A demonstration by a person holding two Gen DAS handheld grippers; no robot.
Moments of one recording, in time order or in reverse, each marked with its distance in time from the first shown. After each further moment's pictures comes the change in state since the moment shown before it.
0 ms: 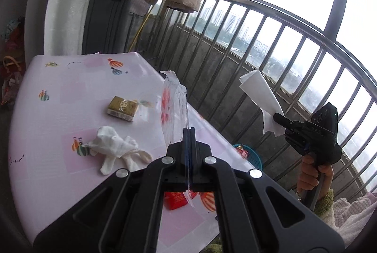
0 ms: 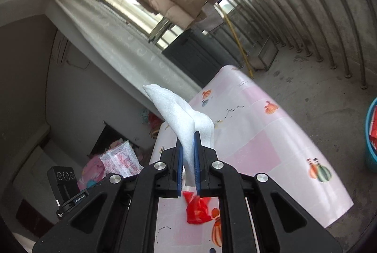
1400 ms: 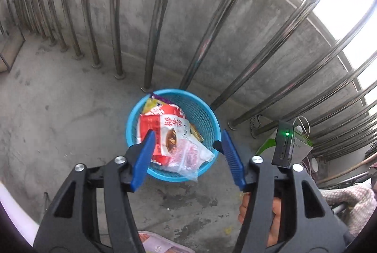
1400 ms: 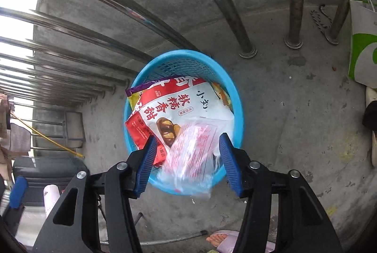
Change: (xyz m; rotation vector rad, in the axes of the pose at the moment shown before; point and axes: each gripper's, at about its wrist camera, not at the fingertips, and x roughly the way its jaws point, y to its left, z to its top) left arm 0.508 -0.338 -0.052 0.461 0.647 -0.348; right arm -0.110 -0.446 -0.037 0.865 -0.264 -0.878
